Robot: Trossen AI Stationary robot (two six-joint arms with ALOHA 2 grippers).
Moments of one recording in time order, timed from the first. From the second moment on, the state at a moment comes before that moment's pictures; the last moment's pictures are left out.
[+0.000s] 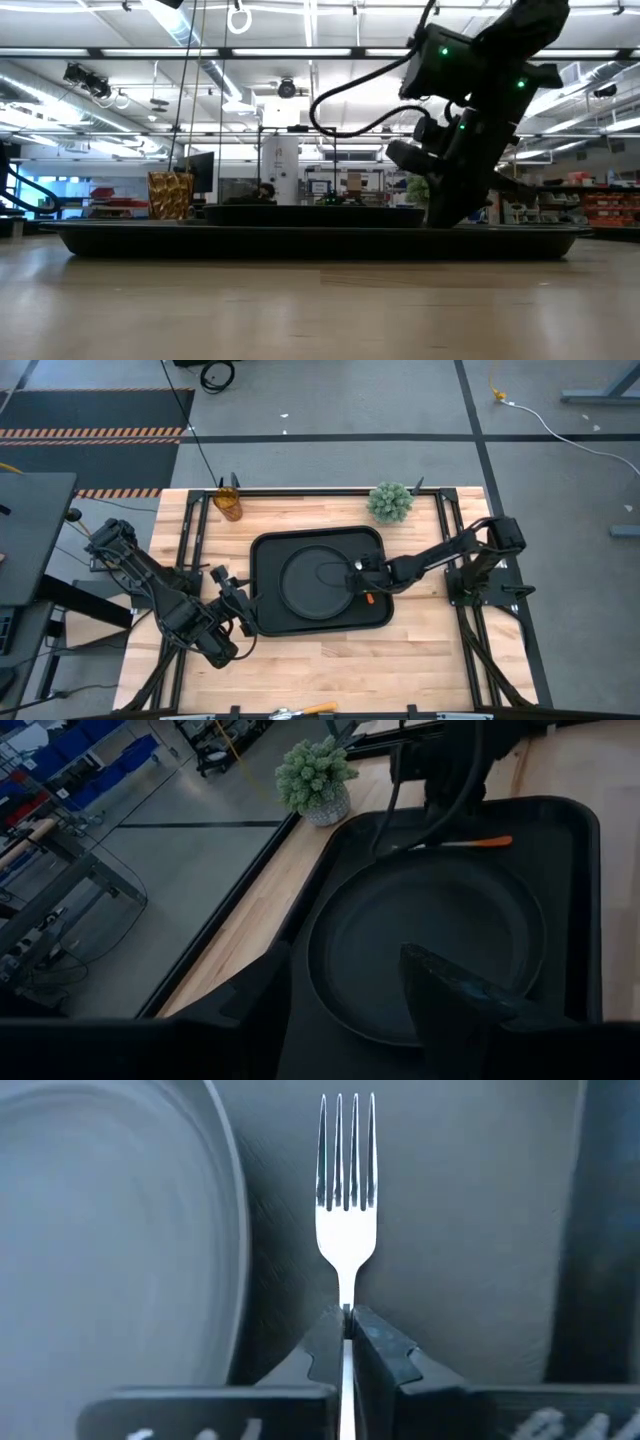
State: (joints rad) left arm -0.75 1.39 1.19 -1.12 -1.16 -0.90; right arm 0.10 1.68 0.81 -0.36 0.49 1.35
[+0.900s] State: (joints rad) left arm -0.75 1.39 1.19 -1.10 -1.16 -0.91; right arm 0.08 1.55 0.81 -0.42 0.26 0.57
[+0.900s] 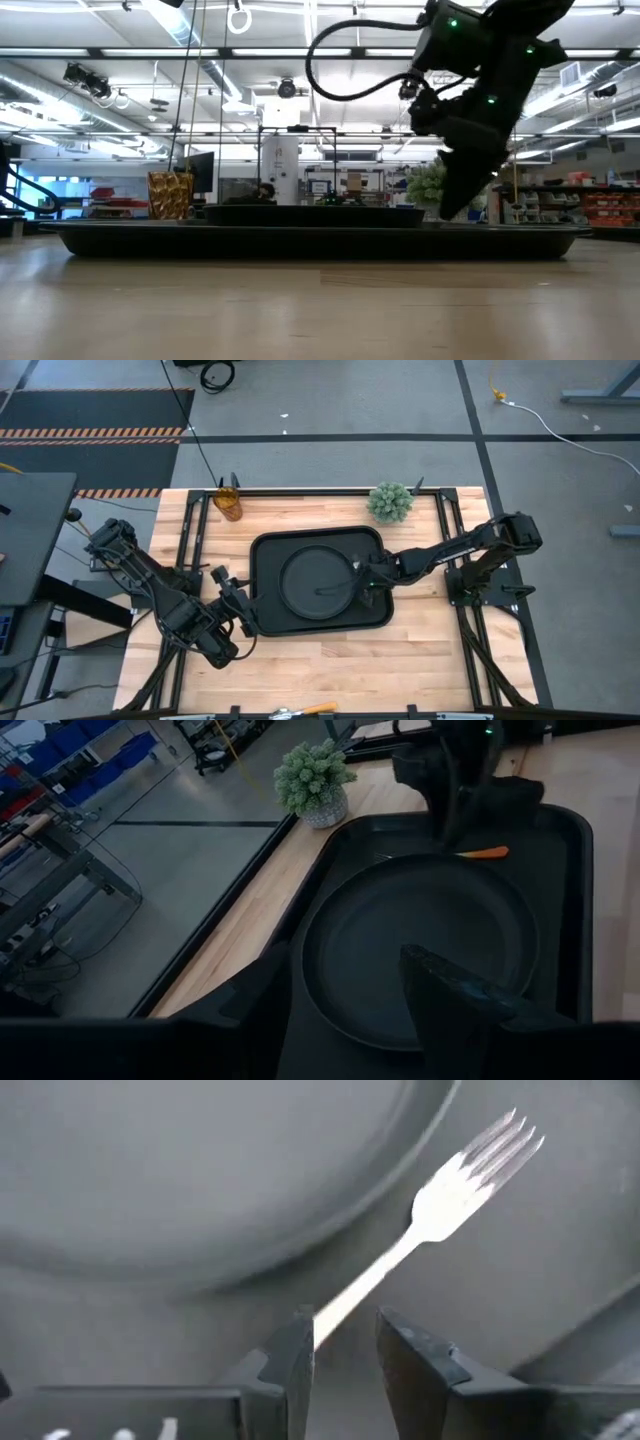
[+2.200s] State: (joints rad) left arm -0.50 1.50 1.19 -0.93 -0.60 -0.85; right arm 0.17 1.55 0.81 -0.59 0.16 0.42
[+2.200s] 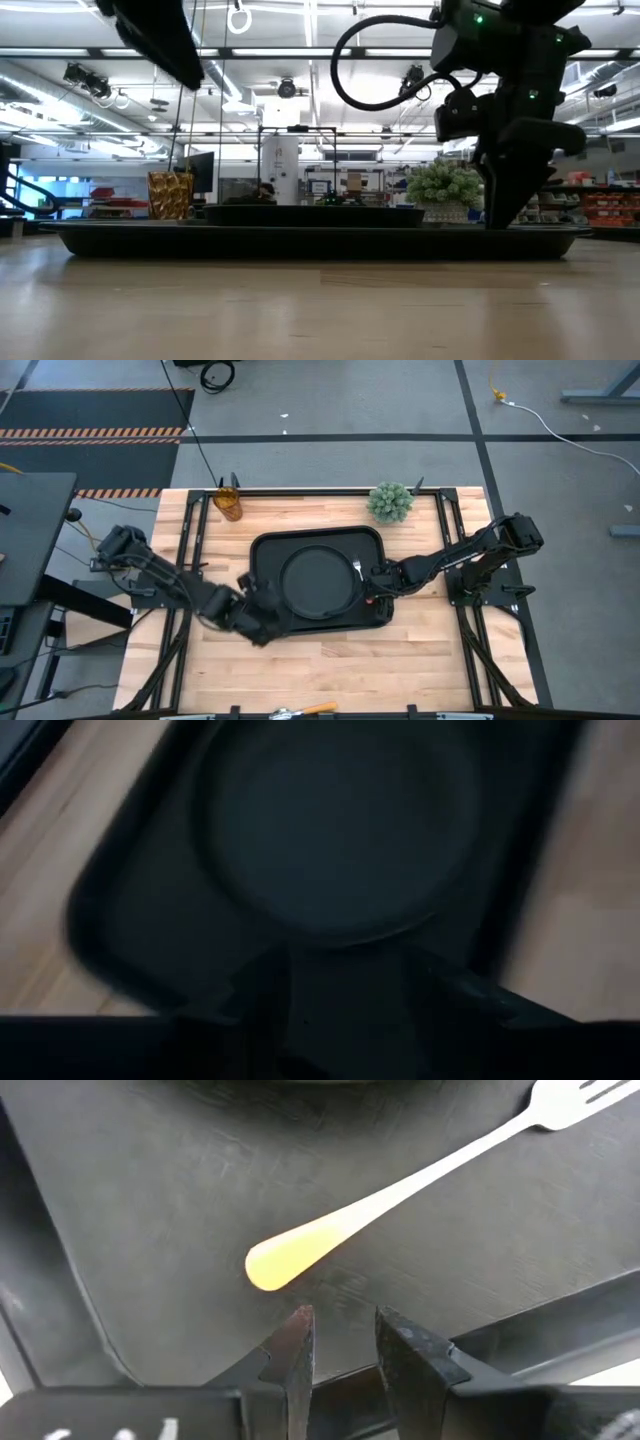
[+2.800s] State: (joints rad) left arm -0.76 1.50 1.19 -0.74 -0.86 -0.81; right arm 0.24 1.55 0.81 -0.56 0.19 0.44
